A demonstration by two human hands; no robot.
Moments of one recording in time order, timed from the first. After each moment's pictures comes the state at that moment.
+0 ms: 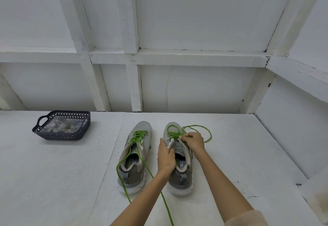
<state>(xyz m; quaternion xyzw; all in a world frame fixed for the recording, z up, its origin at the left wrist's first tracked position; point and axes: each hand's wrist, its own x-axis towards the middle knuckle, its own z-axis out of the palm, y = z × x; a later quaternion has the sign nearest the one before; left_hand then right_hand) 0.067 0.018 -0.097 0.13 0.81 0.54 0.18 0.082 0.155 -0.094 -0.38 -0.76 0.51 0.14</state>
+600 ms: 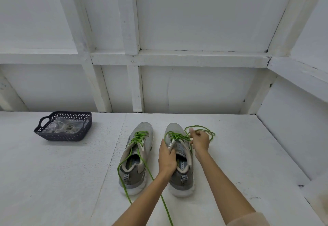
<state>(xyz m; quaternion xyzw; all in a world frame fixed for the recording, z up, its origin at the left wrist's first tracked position) 0.068 0.018 -0.096 0.13 0.82 0.52 0.17 0.079 0.161 -0.099 -0.44 -0.65 0.56 0.28</state>
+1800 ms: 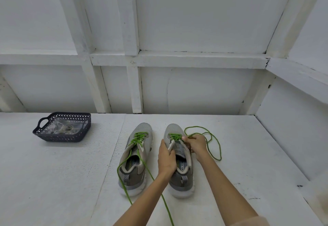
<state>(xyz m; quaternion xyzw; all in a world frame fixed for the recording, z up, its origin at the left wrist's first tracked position) 0.069 0.017 -0.097 0.13 0.81 0.54 0.17 0.091 0.151 -0.086 -0.40 -0.66 0.60 0.19</state>
